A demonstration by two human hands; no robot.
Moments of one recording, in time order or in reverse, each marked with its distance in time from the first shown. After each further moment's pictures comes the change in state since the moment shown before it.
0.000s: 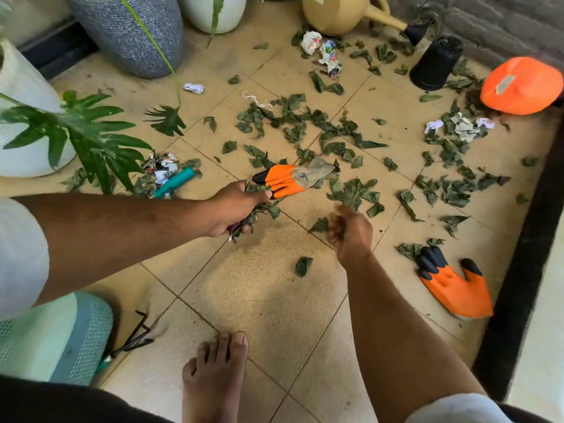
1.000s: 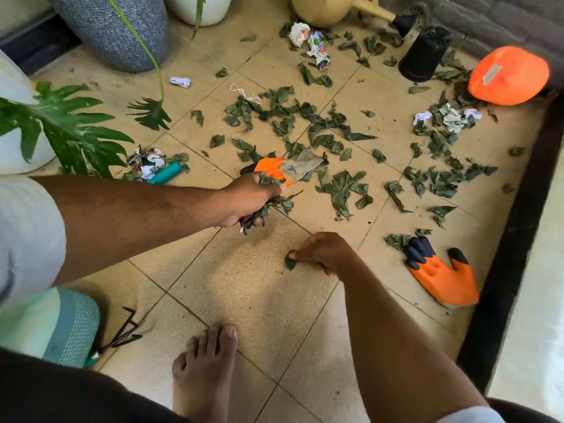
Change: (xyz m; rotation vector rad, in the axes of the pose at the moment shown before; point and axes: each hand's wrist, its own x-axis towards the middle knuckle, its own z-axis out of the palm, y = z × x) left_hand 0.012 0.011 0.040 0.013 -0.103 0.015; right_hand -0.016 0.021 -0.031 -1.198 -0.347 -0.026
